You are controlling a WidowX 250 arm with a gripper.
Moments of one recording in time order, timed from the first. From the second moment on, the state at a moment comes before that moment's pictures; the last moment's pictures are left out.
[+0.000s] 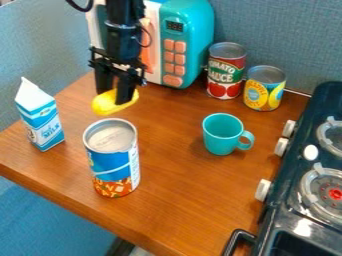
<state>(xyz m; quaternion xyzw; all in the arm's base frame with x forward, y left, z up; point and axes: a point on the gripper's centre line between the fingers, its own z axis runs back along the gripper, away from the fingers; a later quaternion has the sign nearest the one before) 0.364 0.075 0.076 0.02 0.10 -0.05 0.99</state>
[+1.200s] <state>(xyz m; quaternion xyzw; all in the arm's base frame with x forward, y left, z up) 0.382 0.150 0.055 -0.01 0.11 0.03 0.99</state>
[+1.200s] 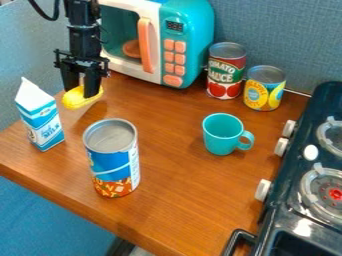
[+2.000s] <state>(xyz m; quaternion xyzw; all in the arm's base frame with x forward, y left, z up) 0.399 0.130 0.089 0.01 0.06 0.00 1.00</state>
